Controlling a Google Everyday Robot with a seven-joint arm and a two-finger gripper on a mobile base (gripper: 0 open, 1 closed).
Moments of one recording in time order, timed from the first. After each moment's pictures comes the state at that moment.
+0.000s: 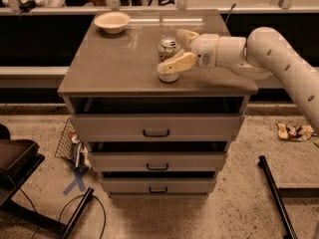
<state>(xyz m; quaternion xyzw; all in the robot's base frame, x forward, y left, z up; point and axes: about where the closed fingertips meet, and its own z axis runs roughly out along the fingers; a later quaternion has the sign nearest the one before) 0.700 -0.036 0.908 -0.44 0.60 0.36 0.56</state>
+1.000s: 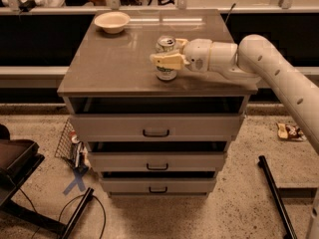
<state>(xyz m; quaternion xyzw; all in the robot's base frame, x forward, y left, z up) 0.704 -0.016 0.894 -0.43 0.58 0.38 0.57</state>
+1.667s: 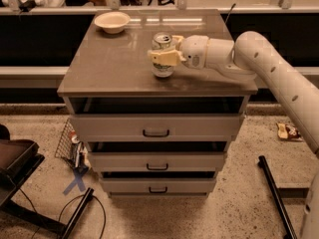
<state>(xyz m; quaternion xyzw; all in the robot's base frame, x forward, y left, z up) 0.709 -0.006 0.903 -0.44 0.57 0.39 0.57</state>
